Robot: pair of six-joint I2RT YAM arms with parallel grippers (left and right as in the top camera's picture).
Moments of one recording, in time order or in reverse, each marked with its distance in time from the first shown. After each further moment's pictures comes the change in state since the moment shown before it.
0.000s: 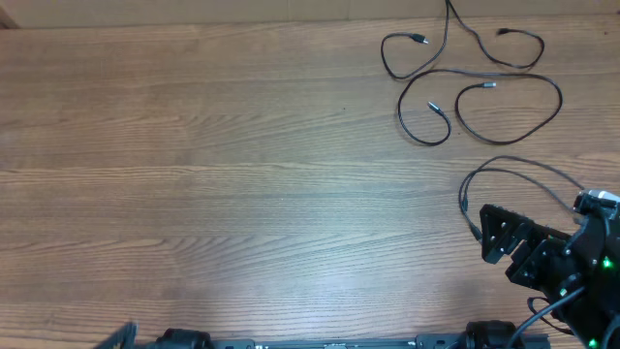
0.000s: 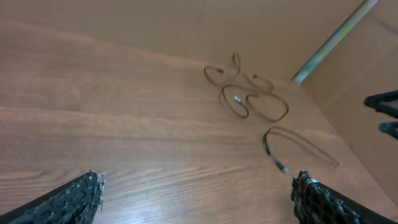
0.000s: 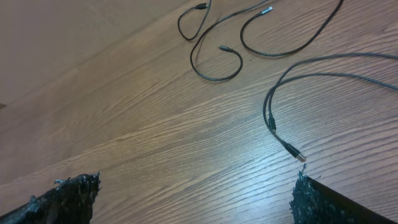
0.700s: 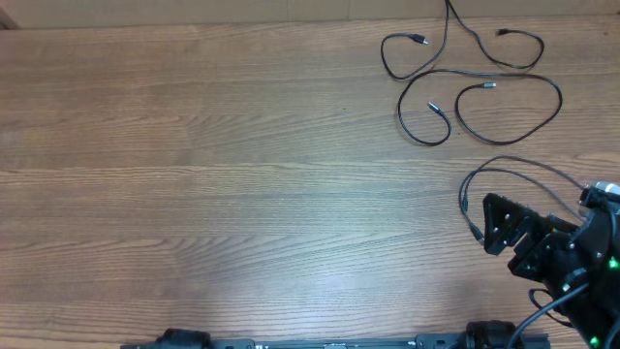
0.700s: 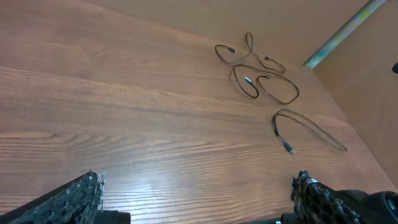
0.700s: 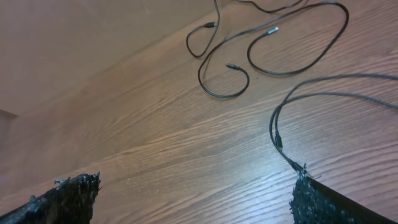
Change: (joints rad) left arm 0.000 -0.069 -0.018 -0.132 -0.016 -0.020; right arm 0.000 0.000 0.000 0.069 0.000 -0.002
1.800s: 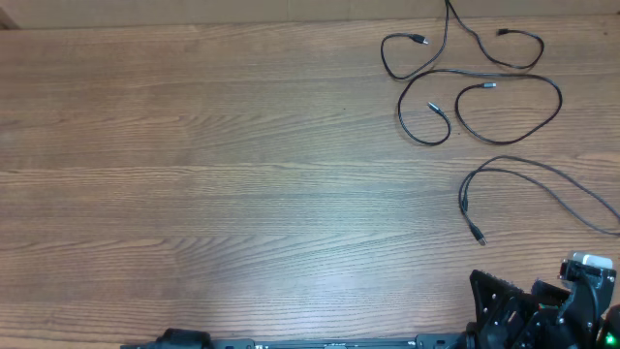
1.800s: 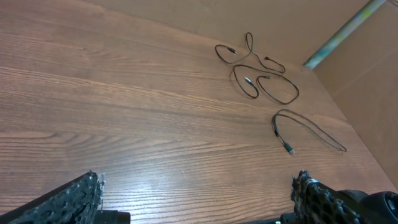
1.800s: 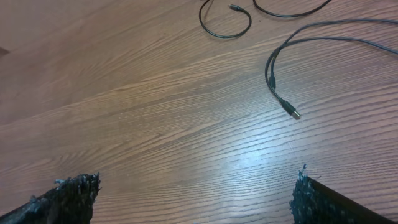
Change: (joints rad) left arm 0.000 0.000 0.000 0.000 0.000 -0.002; right arm 0.000 -0.176 0.001 -0.301 -0.080 -0.119
